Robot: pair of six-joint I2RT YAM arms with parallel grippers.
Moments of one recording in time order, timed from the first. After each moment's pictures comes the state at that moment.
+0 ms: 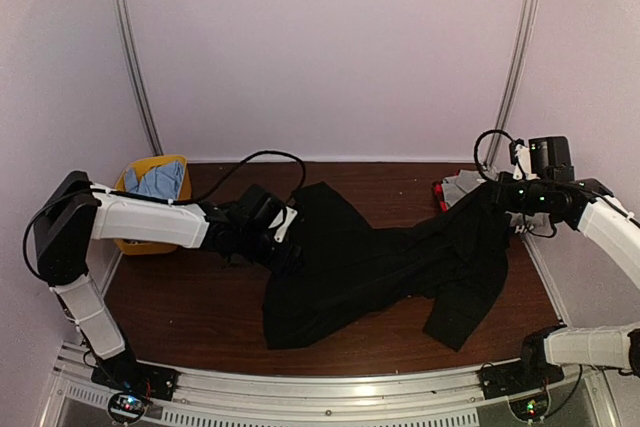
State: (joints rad) left arm -0.85 1.71 1.04 -0.23 -0.01 -0.24; right arm 0.14 1.03 0.93 -0.53 0.00 0.37
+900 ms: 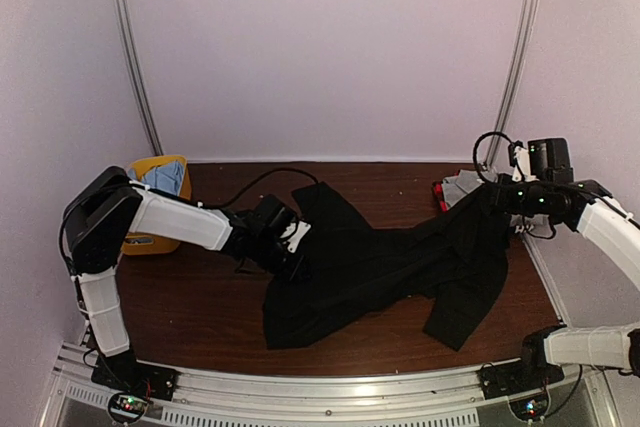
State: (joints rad) left arm -0.82 1.91 1.10 -0.16 0.20 -0.25; right arm 0.14 1.03 0.92 -0.52 -0.01 0.37
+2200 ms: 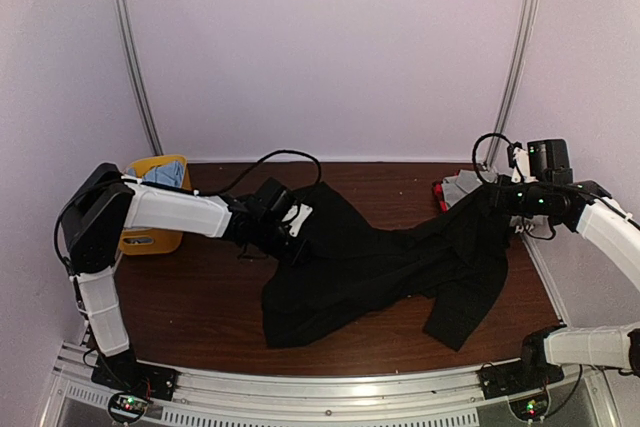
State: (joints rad) left arm -0.81 1.90 1.21 -0.24 0.13 -0.19; right arm 0.14 1.03 0.91 -0.52 -0.03 0.37
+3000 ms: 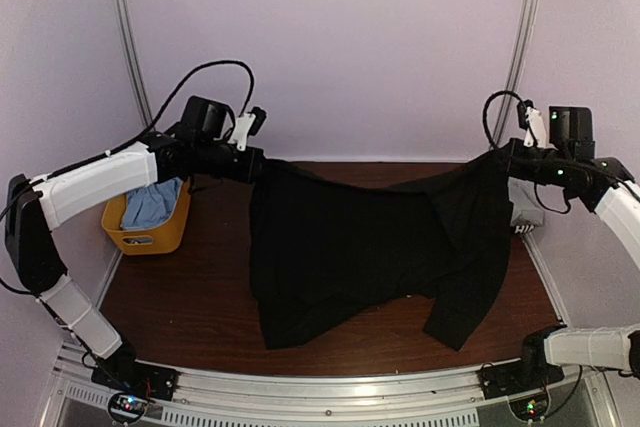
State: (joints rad) left arm -0.62 1.59 1.32 -0.35 0.17 -0.16; right arm 0.14 1.02 1.08 -0.55 -0.09 0.30
